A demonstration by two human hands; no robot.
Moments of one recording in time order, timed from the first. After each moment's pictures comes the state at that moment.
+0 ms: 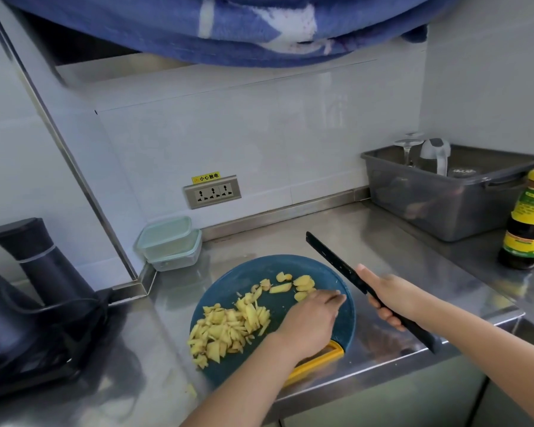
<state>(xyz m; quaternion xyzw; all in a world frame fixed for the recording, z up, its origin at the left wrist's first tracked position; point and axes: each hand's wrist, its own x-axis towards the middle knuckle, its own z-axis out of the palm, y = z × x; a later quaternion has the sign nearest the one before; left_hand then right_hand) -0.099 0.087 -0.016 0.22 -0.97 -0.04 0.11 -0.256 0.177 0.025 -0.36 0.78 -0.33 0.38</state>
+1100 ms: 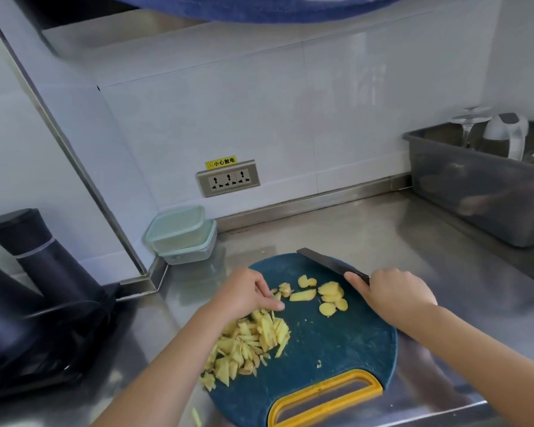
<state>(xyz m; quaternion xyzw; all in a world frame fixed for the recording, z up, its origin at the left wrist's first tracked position) -0.024 -0.025 0.018 0.49 -0.83 -0.24 0.08 -0.251 0.092 -0.007 -0.56 0.83 -0.07 0.01</state>
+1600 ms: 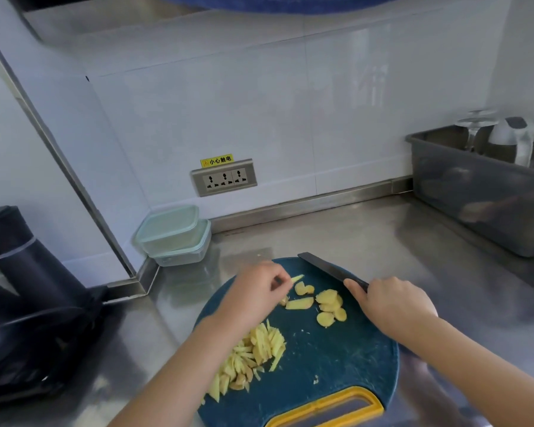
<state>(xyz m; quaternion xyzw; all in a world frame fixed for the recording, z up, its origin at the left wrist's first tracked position) -0.048 -0.008 0.025 0.38 -0.89 -0.15 0.19 -0.252 0.084 -0.012 -0.55 0.83 -0.07 0.01</state>
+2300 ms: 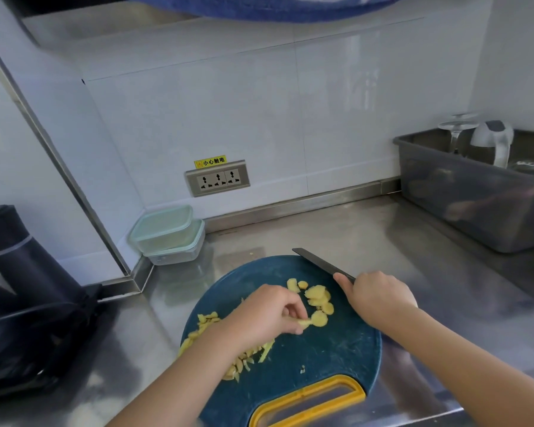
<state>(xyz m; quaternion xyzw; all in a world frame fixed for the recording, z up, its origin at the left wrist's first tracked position) -0.059 0.020 0.015 0.33 -0.91 -0.23 0.05 -0.252 0.081 -0.011 -0.54 0.84 -0.09 0.05</state>
